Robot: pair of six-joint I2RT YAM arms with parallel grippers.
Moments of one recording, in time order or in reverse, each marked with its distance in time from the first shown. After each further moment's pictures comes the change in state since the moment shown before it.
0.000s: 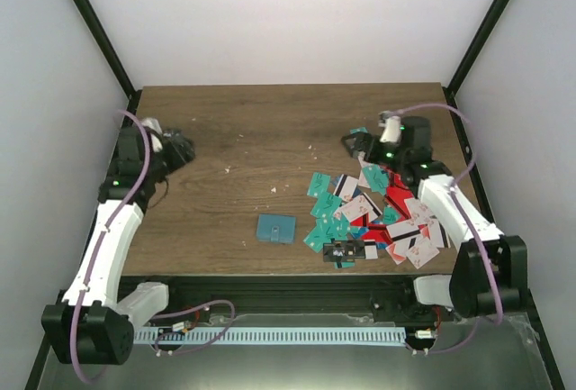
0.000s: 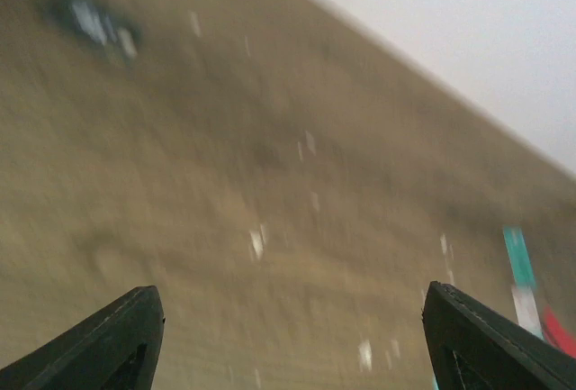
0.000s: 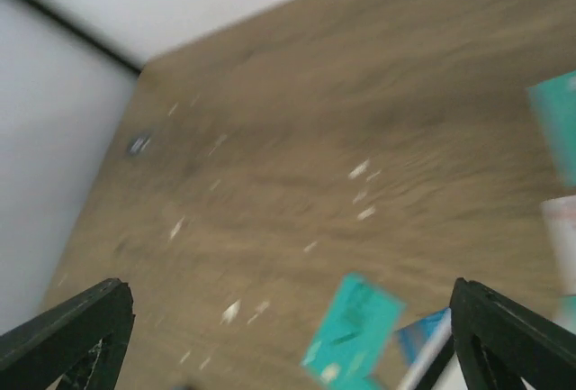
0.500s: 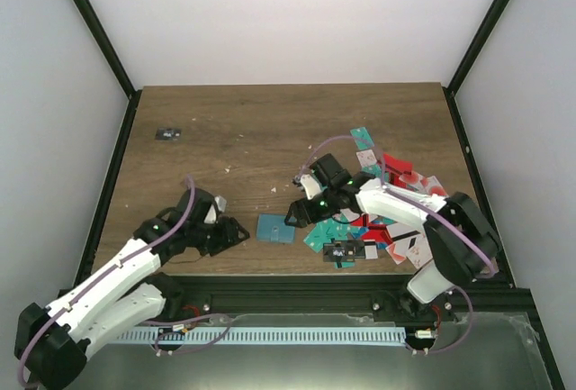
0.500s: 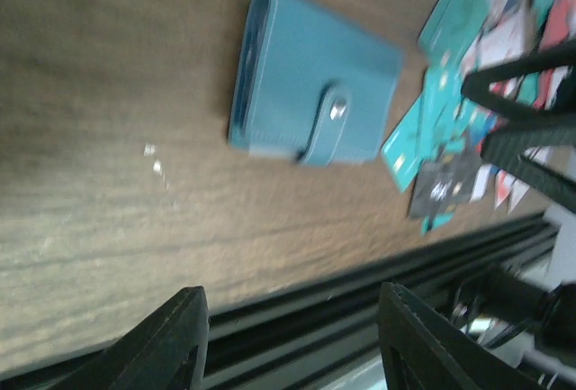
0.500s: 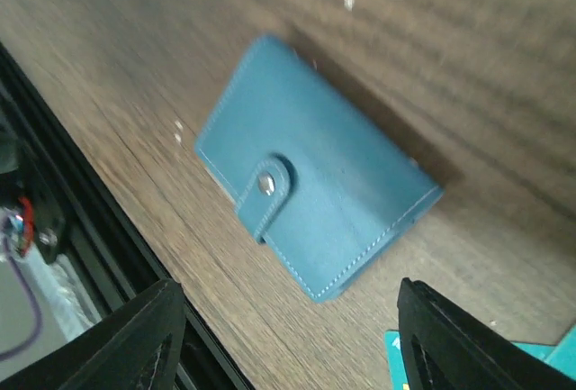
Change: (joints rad) left arm -0.573 -0.219 -0.419 -0.180 0.248 -0.367; right arm 0.600 0.249 0.072 -0.346 -0.032 -0.141
